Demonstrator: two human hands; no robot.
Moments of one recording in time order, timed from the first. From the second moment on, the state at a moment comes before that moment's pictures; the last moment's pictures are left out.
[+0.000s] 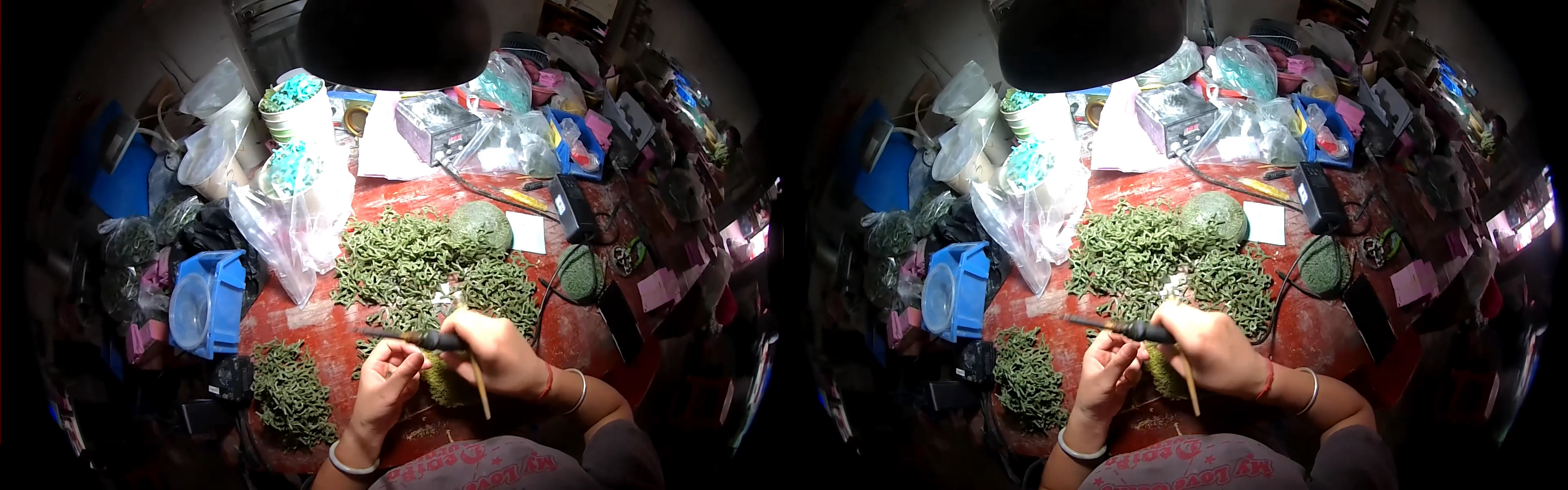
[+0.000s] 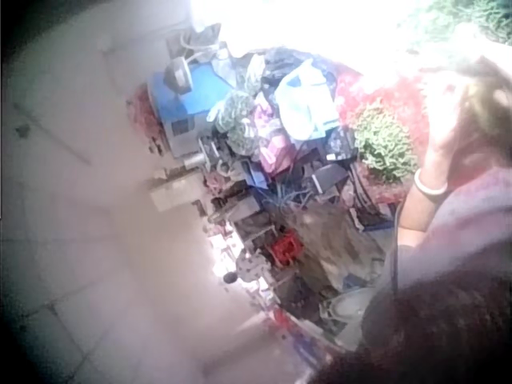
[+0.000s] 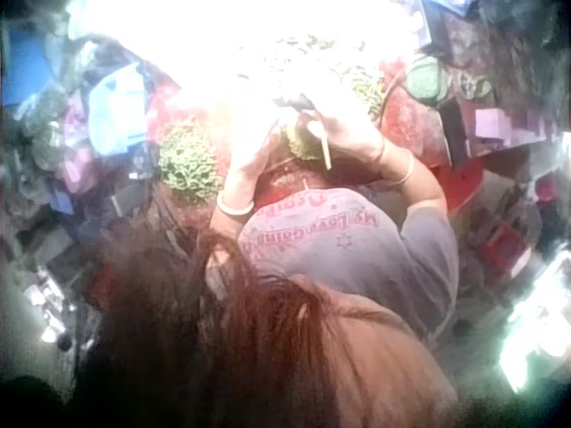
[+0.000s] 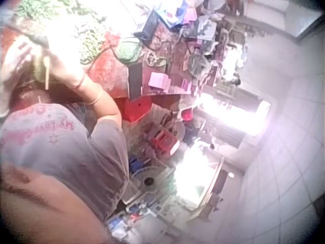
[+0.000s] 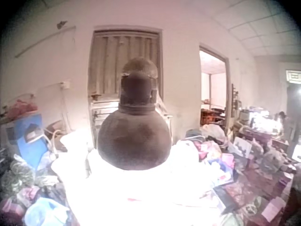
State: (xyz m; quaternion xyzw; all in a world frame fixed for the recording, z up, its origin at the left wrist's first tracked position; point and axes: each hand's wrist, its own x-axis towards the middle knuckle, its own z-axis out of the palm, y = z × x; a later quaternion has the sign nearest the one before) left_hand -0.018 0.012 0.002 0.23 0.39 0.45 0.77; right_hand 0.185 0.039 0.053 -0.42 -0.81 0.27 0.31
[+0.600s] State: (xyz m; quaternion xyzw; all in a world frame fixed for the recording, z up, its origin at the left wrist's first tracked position) left_hand -0.019 0.012 -0.005 0.32 0.39 0.41 0.76; right_hand 0.212 0.025 0.072 -0.43 -0.75 0.34 0.36
